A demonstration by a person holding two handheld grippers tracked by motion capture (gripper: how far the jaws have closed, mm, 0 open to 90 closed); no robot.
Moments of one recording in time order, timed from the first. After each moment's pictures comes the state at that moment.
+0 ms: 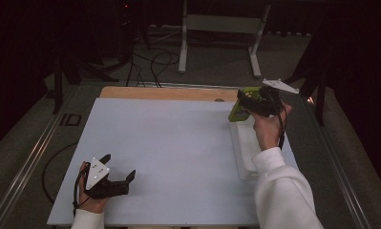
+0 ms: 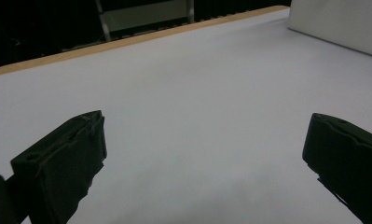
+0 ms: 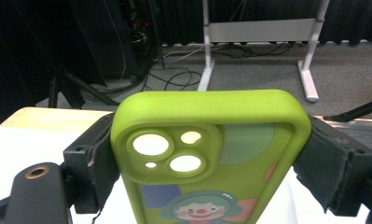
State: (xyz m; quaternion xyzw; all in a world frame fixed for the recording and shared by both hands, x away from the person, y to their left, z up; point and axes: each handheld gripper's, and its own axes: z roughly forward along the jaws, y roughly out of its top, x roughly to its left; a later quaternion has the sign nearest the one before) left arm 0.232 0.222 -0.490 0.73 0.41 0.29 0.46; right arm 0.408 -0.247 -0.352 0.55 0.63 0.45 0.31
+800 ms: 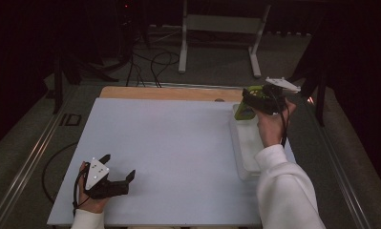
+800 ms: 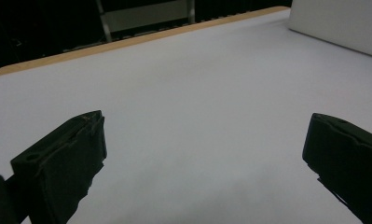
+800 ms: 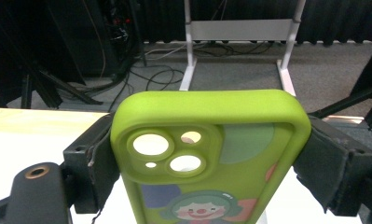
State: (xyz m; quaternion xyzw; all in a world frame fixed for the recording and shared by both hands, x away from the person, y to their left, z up) left arm 0.232 0.222 -0.489 0.73 0.41 0.29 0.46; right arm 0.417 -0.257 -0.354 0.57 0.62 0.42 0.33
